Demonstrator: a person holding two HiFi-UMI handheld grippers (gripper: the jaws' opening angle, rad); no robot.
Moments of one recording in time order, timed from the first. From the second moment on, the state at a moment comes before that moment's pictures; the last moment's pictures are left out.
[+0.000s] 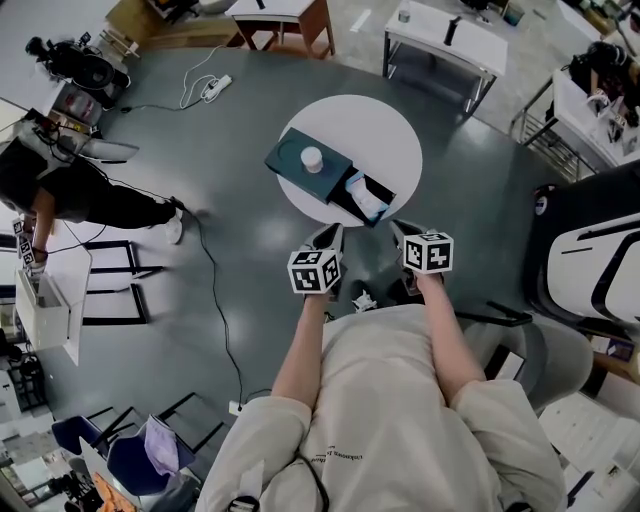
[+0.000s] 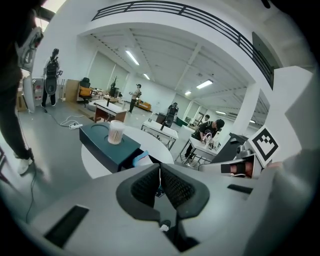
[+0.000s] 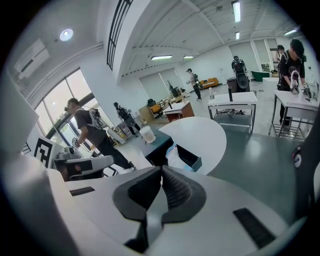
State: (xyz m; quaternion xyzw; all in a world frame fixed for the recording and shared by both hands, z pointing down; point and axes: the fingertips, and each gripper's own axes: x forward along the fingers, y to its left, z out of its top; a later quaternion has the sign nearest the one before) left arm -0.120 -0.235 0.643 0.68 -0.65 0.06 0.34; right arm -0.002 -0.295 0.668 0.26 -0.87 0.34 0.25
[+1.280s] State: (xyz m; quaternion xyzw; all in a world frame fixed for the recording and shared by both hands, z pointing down) left arm -0.100 -0.247 0.645 0.70 -0.63 0.08 0.34; right arm 0.008 -0.297 0.668 0.25 -0.87 0.33 0.25
